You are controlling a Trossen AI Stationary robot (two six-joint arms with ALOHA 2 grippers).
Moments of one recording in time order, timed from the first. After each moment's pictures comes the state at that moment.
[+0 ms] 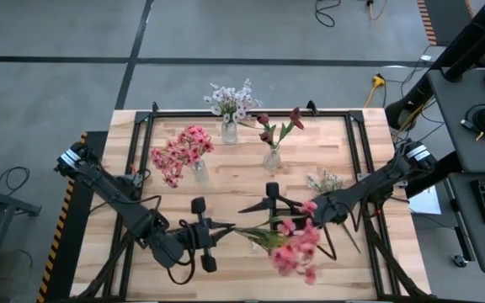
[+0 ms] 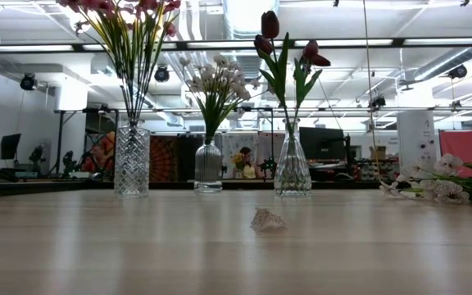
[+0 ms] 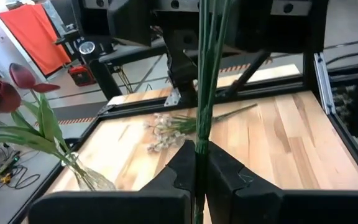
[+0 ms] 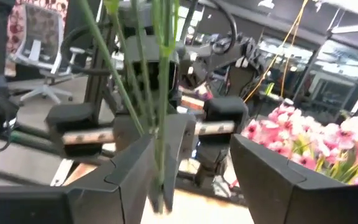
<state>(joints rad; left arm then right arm) -0.70 1.51 1.16 -0.02 -0.94 -0.05 0.47 1.59 1.16 0.53 0.40 -0.33</state>
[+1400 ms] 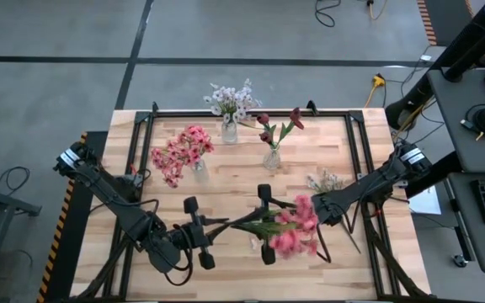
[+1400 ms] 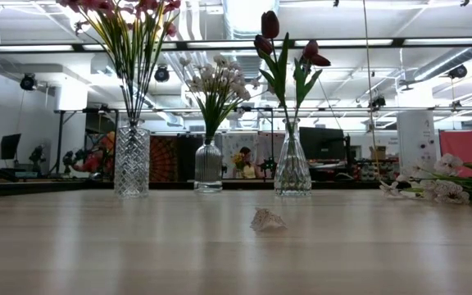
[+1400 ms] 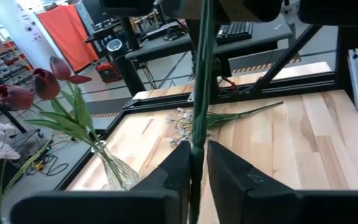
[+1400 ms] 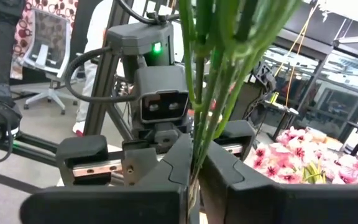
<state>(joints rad) -0.74 1.51 1.15 -0.06 -1.08 -0.10 0.45 1.66 1.29 0.49 0.36 -0.36</state>
